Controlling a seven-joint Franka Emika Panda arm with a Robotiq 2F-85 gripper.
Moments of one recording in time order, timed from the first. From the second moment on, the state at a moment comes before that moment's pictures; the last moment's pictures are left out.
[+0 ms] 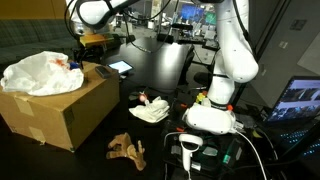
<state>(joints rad) 0.26 0.44 -0.04 -1.65 -0.15 2.14 0.63</state>
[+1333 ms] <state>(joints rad) 0.32 0.56 0.02 -1.55 -0.21 2.31 0.51</state>
